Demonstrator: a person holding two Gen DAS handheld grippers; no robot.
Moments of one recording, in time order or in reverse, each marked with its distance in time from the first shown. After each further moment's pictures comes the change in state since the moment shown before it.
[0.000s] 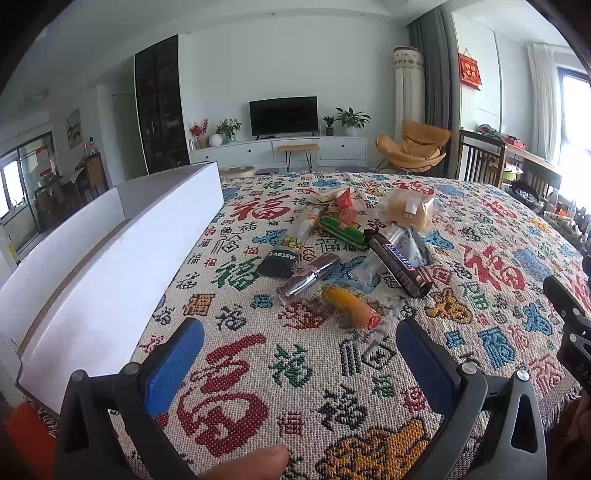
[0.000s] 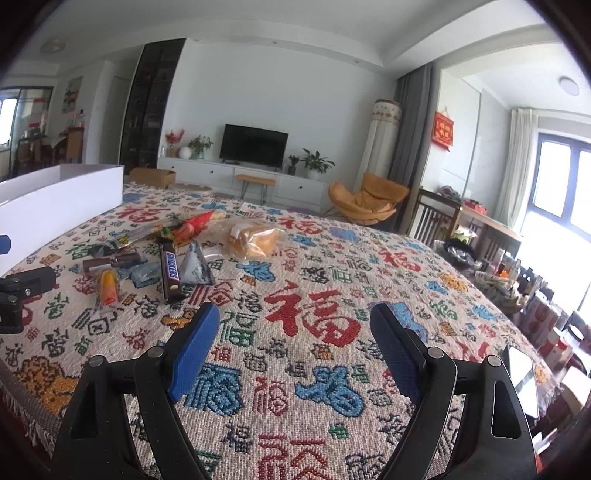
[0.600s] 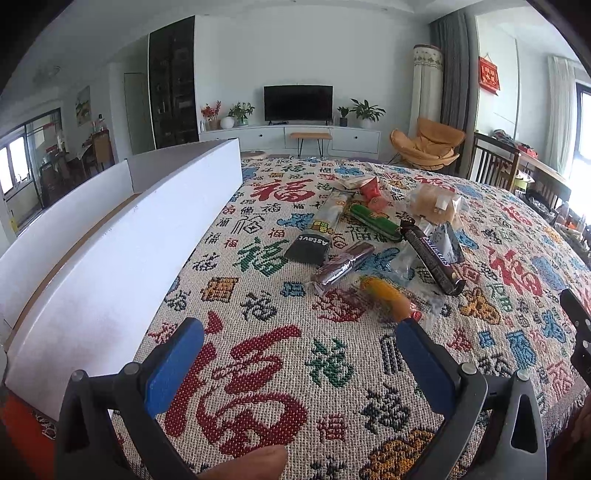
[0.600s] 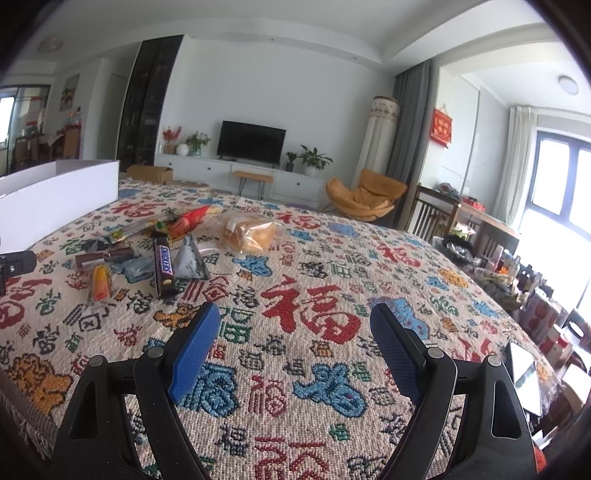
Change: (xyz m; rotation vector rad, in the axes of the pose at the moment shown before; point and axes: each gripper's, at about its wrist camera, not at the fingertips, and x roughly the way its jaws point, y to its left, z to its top) left arm 0.025 0.034 -0.007 -0.062 0.061 0.003; right arm 0.011 0.000 -0.005 -0.002 0.022 -0.005
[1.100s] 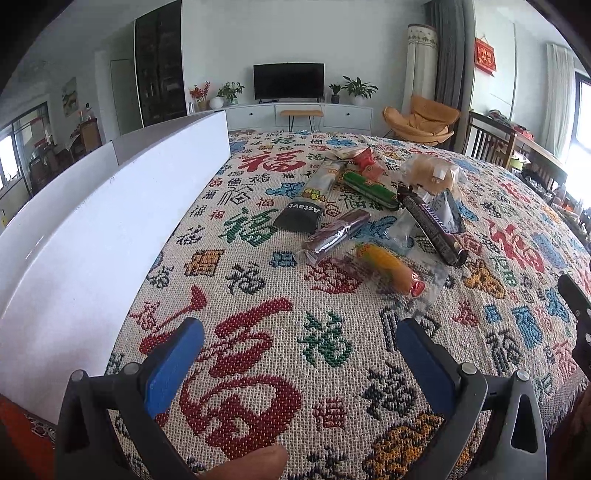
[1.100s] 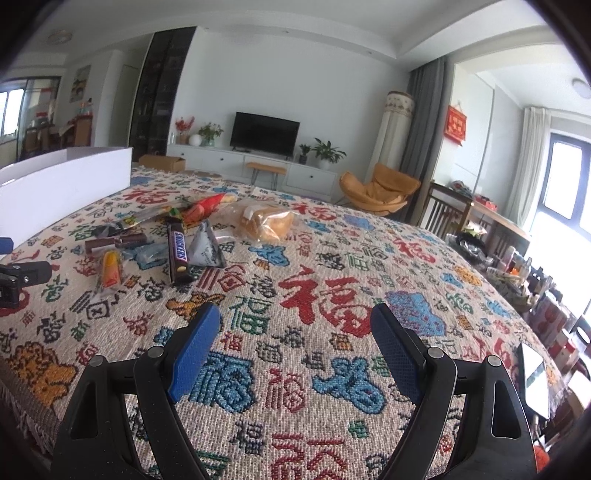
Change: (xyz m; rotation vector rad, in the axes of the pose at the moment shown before) left arm 0.018 -0.004 -0.010 0.022 0.099 -0.029; right arm 0.005 0.013 -0.005 -0.033 0.026 0.049
